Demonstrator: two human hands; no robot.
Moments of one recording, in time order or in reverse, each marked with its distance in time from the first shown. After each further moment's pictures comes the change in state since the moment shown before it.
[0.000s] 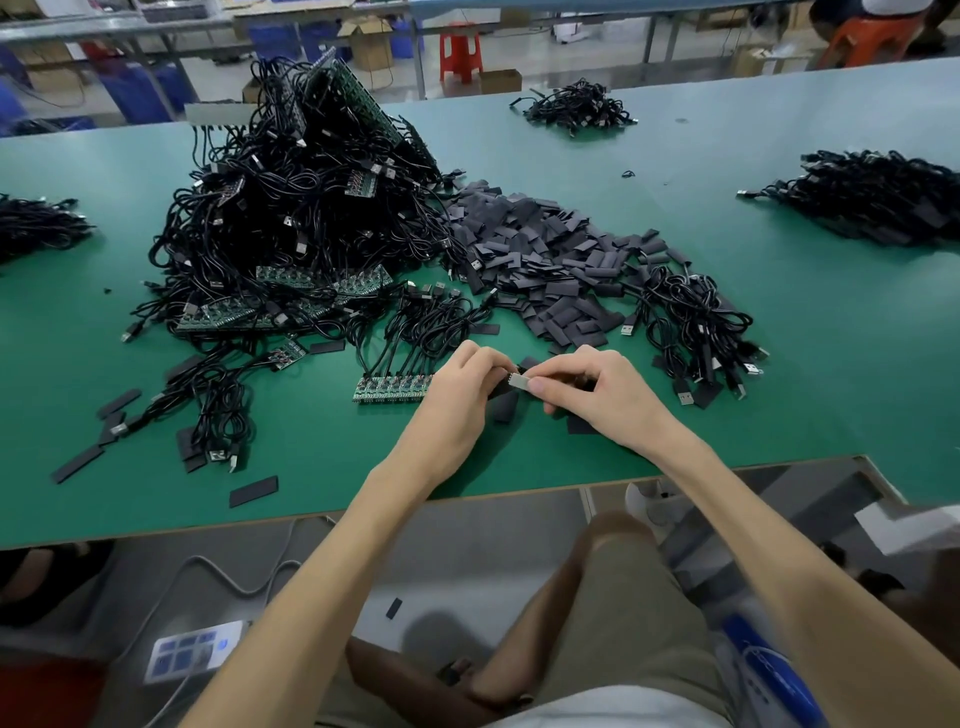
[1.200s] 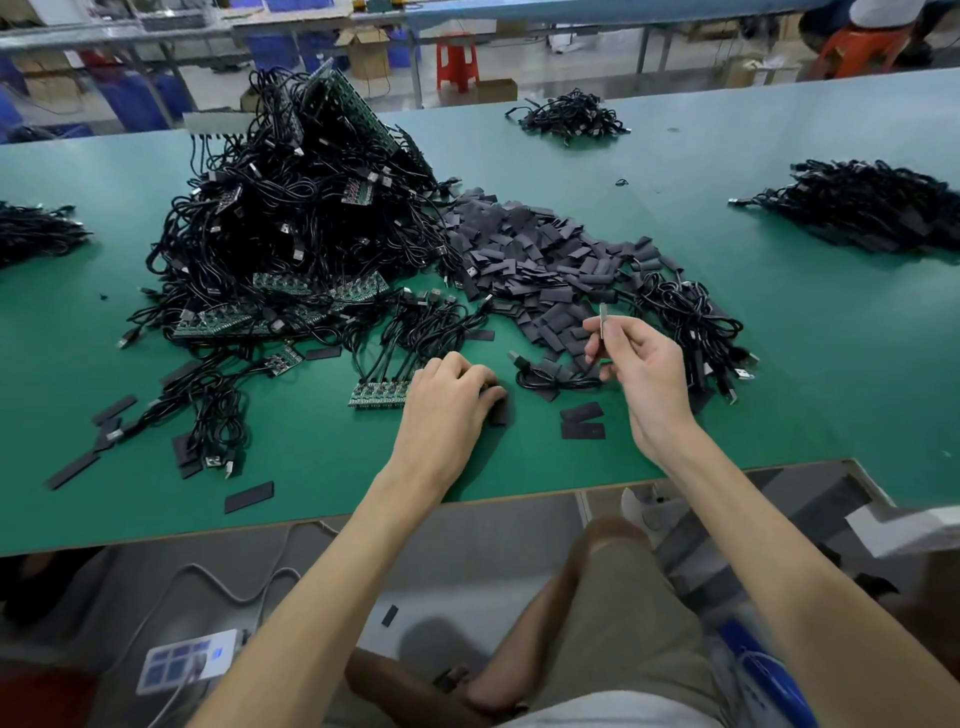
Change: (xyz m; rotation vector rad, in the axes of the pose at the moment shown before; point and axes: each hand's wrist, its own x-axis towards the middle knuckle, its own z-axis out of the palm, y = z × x) left_hand -0.003 0.009 -0.002 0.416 -0.015 -0.100; right_hand 0.002 -0.001 -0.011 0.494 0.550 0.208
